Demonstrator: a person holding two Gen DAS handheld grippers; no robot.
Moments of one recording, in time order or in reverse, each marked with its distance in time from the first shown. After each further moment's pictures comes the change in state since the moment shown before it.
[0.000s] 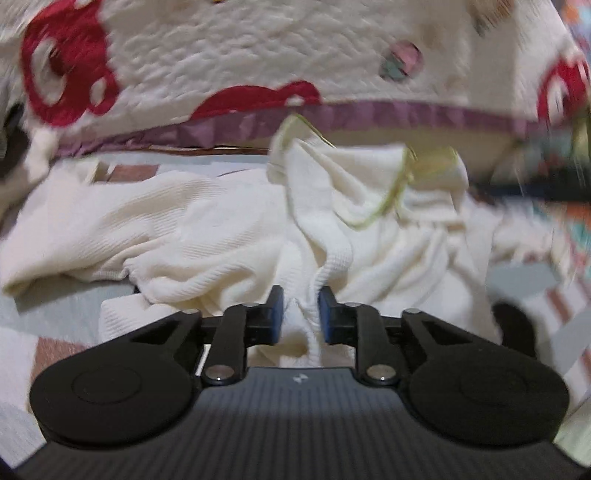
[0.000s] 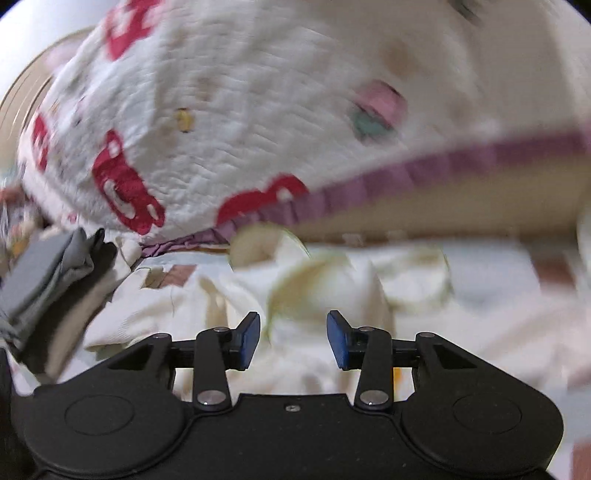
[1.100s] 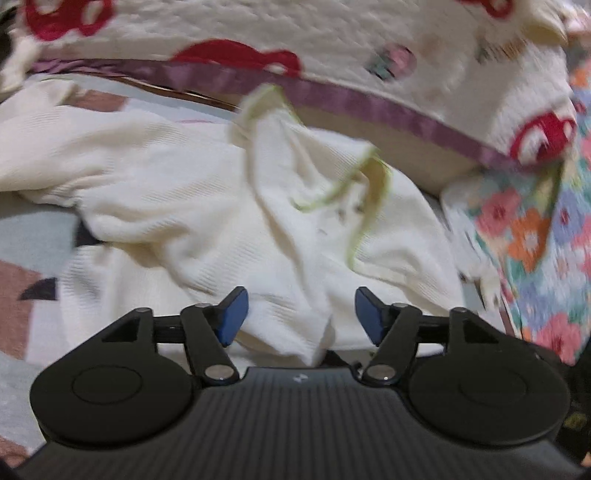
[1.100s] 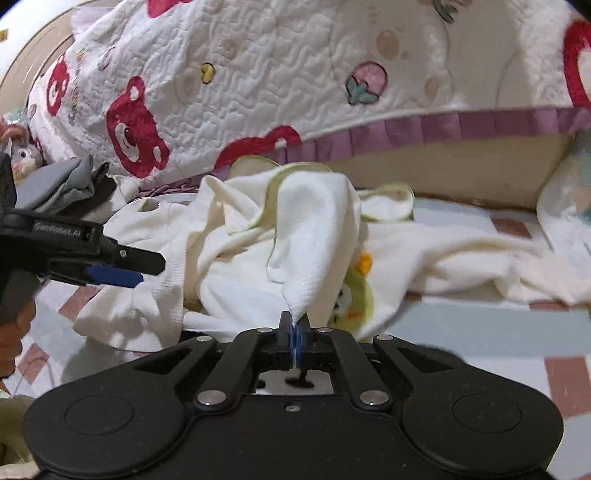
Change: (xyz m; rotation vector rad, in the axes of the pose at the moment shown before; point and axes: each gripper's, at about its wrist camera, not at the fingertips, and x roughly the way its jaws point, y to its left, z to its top) left arm -0.010 -0.014 0.004 -0.160 0.139 -0.213; right arm -0.050 0.019 -0.099 -0.158 -0.040 -0.118
